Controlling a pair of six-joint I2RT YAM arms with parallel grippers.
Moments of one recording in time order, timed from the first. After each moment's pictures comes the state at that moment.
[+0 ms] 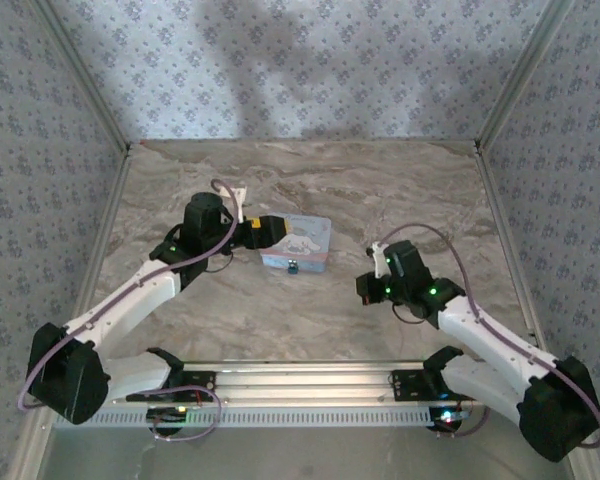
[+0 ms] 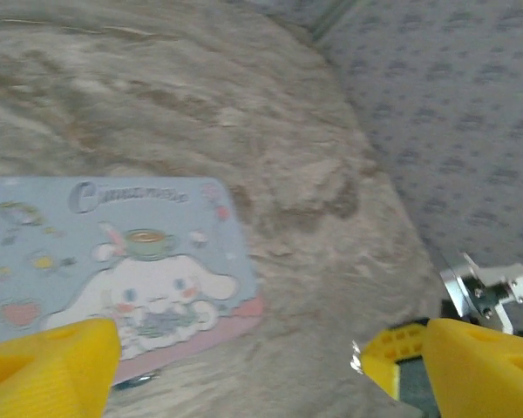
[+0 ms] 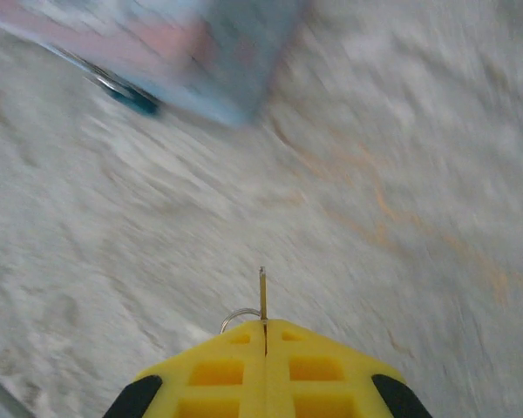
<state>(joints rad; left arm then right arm) -0.53 1.18 0.84 -0.07 0.44 -0.57 0.54 0.93 0.54 -0.38 -0.24 0.33</state>
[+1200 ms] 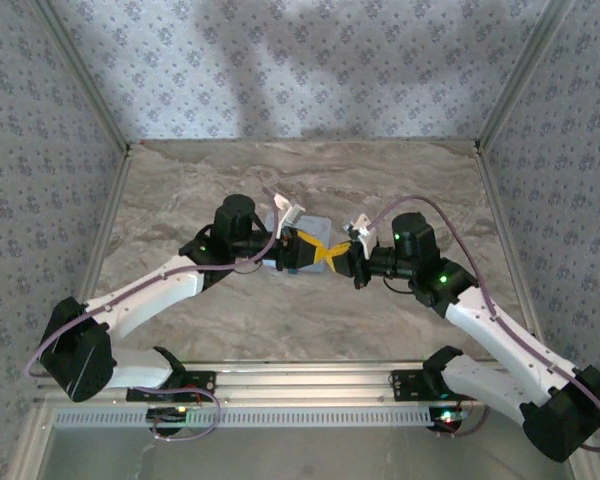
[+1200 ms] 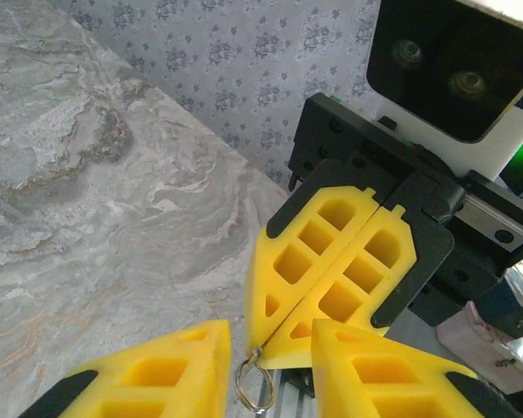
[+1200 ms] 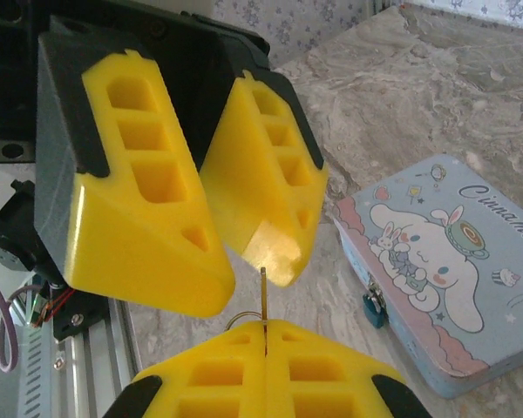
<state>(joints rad) -0.73 1.30 0.91 0.10 0.79 -0.46 0.58 0.94 0.77 -0.26 -0.58 0.03</state>
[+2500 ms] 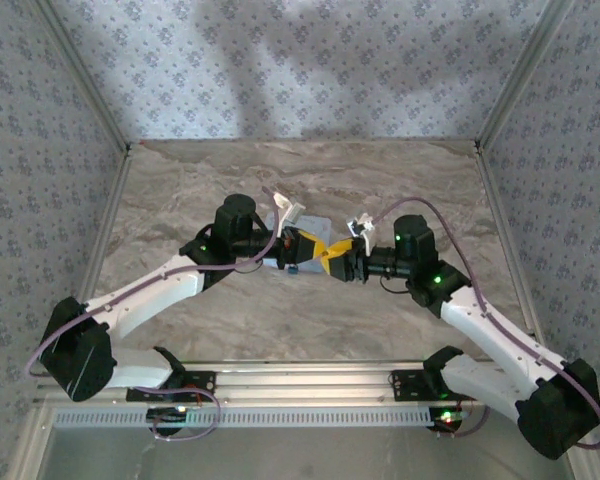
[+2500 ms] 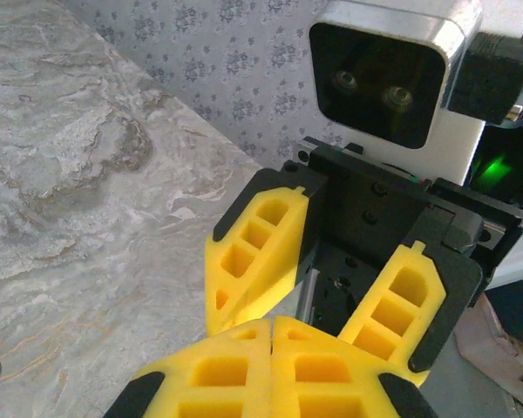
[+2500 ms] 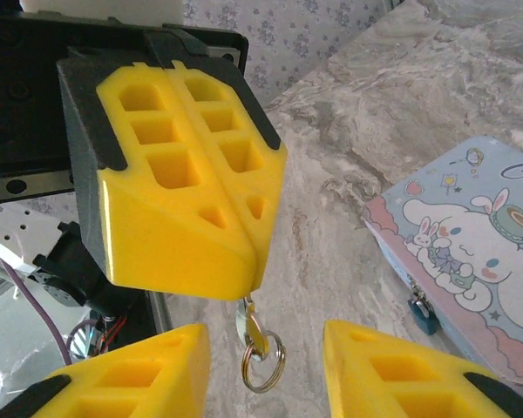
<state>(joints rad) -0.73 1.30 0.91 0.10 0.73 -0.44 0.54 0.97 0.68 -0.07 -0.70 0.23</state>
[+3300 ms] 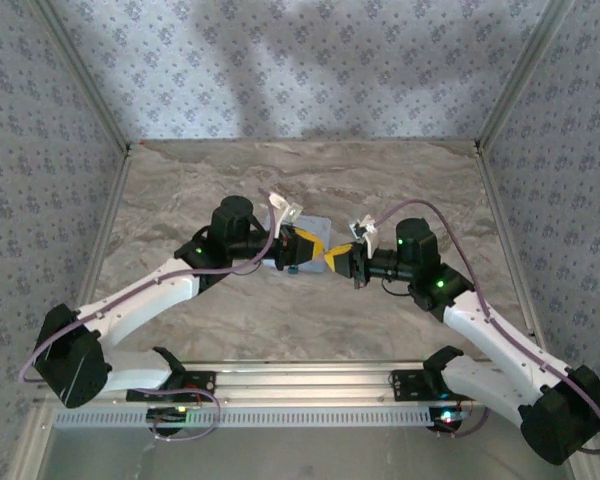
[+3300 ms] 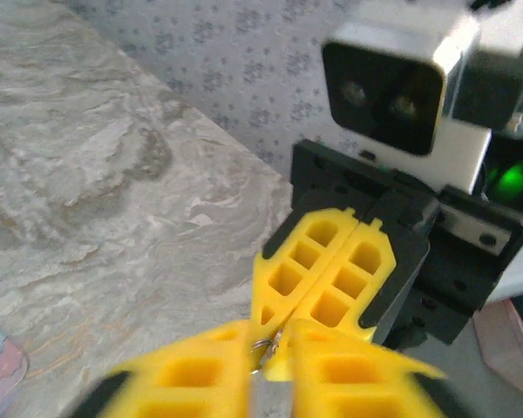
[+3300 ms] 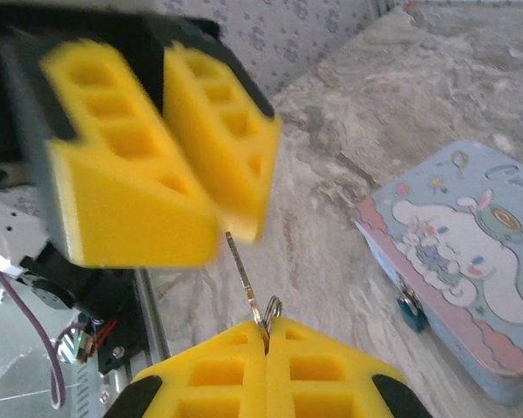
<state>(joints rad) -0.74 1.25 0.91 0.05 0.65 -0.41 0.54 0.93 0.67 -0.10 -0.65 0.22</state>
